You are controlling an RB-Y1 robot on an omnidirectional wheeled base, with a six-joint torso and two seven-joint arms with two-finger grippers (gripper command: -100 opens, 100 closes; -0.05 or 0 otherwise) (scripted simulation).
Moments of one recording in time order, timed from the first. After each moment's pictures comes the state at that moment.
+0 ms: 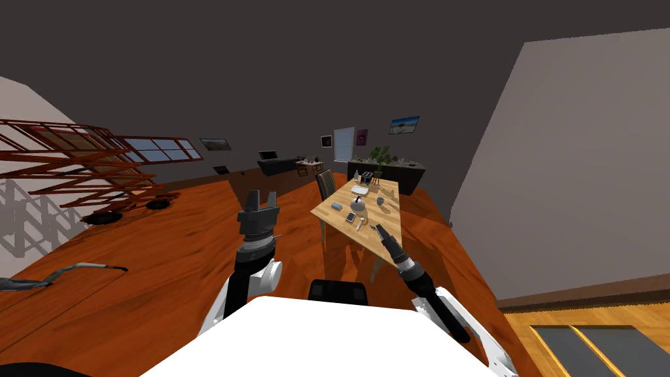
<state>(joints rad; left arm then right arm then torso) 0.50 -0.02 0.00 -2.35 -0.12 -0.64 0.11 0.48 -0.52 0.16 -1.86 0.14 -0.59 -0.06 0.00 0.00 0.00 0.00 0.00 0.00</state>
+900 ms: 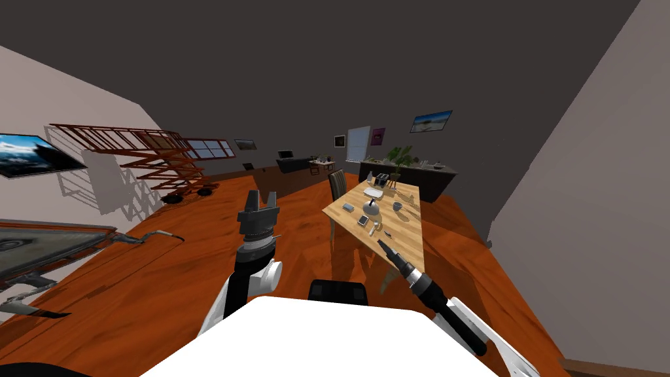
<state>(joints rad) 0.50 -0.02 0.00 -2.35 -0.12 -0.64 0.11 0.47 -0.68 0.21 -1.64 0.21 -0.60 -0.03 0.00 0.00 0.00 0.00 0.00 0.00</state>
